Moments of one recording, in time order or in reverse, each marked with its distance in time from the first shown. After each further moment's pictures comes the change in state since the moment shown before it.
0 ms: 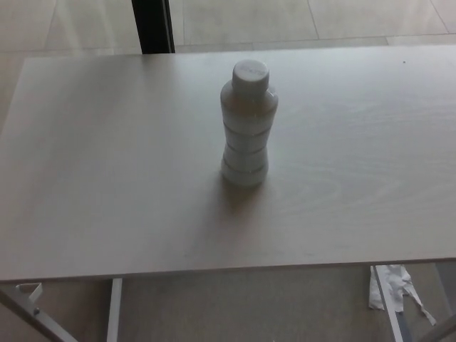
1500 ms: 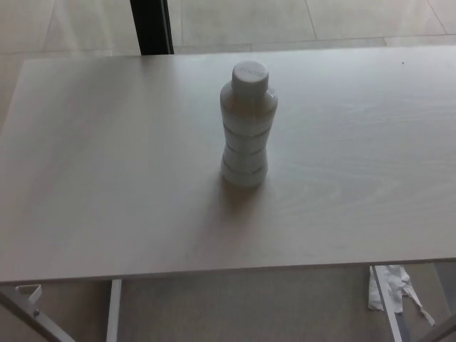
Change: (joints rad) left_arm 0.495 -0.015 0.124 0.471 0.039 -0.302 -0.172; right_arm 0.032 -0.023 0.081 0.109 -0.123 -0.063 -0.024
